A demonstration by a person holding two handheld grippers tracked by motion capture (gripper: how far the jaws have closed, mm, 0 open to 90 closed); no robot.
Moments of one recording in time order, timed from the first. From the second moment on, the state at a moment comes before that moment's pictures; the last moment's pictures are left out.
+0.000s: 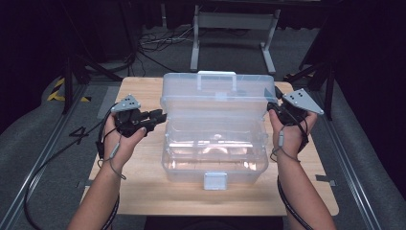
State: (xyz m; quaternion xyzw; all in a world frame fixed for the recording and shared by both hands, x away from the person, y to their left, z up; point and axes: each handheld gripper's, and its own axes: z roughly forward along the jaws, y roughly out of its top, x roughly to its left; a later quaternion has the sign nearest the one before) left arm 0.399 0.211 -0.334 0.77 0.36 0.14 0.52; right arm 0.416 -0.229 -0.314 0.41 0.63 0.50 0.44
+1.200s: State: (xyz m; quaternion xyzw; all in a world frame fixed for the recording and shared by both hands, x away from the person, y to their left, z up) left arm 0.382 0.256 -0.355 0.74 0.43 0.18 0.49; right arm 0.443 -0.234 -0.306 0.42 0.63 0.50 0.42
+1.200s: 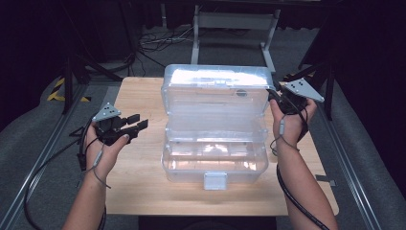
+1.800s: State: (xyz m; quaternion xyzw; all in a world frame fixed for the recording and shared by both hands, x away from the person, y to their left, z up) left arm 0.366 0.280 -0.366 0.73 0.46 0.19 0.47; right arm 0.469 -0.237 -0.305 0.42 0.64 0.50 0.40
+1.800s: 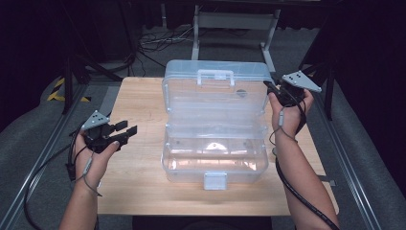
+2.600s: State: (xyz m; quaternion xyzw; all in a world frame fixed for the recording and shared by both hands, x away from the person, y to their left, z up) left arm 0.363 0.285 -0.370 0.72 0.47 0.19 0.47; right arm 0.496 -0.238 -0.313 0.40 0.64 0.51 0.41
